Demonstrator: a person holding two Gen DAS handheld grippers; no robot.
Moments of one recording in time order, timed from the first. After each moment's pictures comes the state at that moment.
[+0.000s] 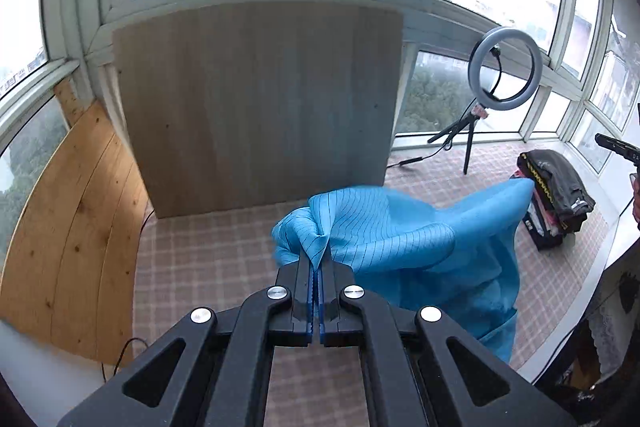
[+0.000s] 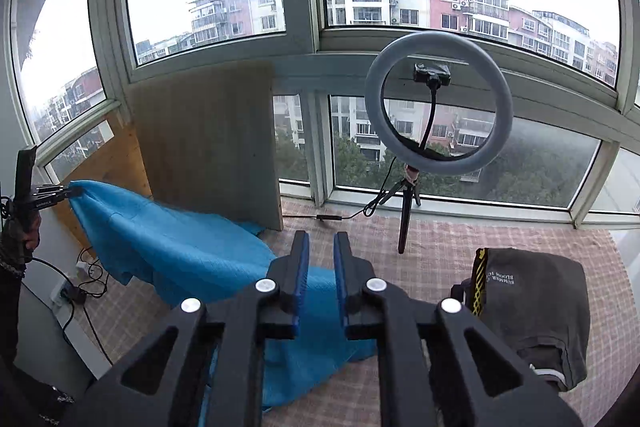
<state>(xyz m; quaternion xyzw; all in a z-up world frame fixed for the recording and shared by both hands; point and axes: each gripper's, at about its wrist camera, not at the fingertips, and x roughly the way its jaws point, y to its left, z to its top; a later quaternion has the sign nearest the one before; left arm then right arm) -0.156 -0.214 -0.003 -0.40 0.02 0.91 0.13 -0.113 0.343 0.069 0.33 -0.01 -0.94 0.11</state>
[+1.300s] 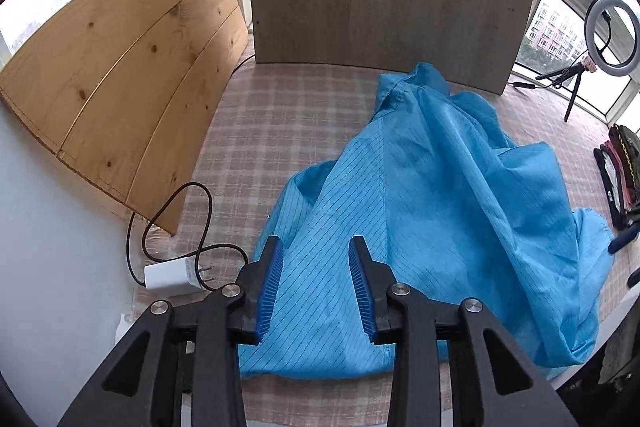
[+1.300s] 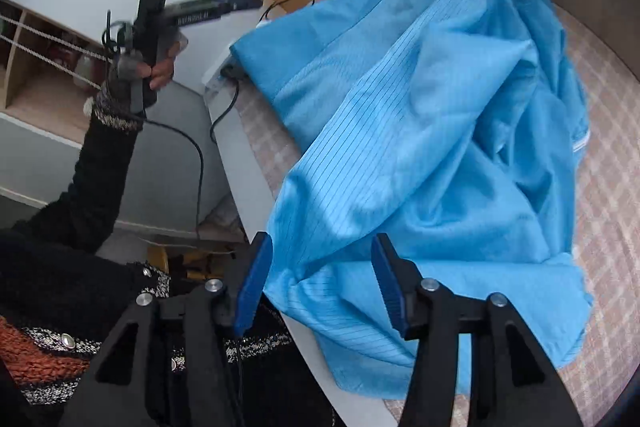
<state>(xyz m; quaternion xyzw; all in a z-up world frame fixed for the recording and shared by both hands) -0.131 -0.302 -0.129 -0.51 -0.01 0.86 -0.01 -0.148 0.044 -0.108 0.60 0.04 -0.63 0.49</state>
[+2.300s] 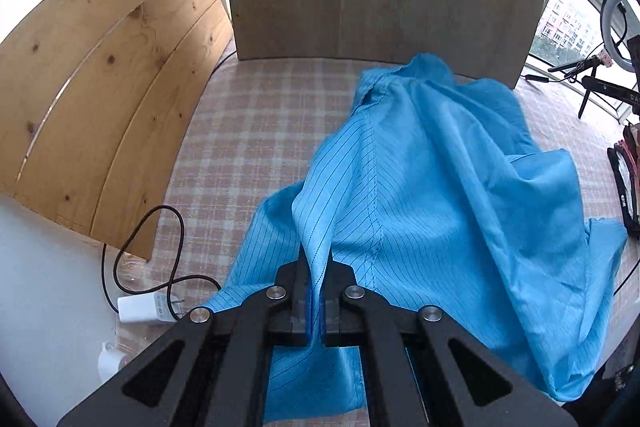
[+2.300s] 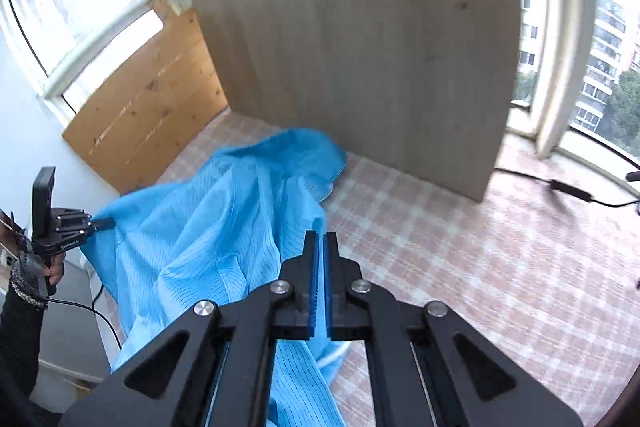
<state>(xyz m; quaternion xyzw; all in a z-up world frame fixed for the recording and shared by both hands) -0.177 -0.273 -0.129 -0.52 0.00 0.86 0.00 -0.295 0.127 -0.093 0.43 -0.02 -0.84 0.32</state>
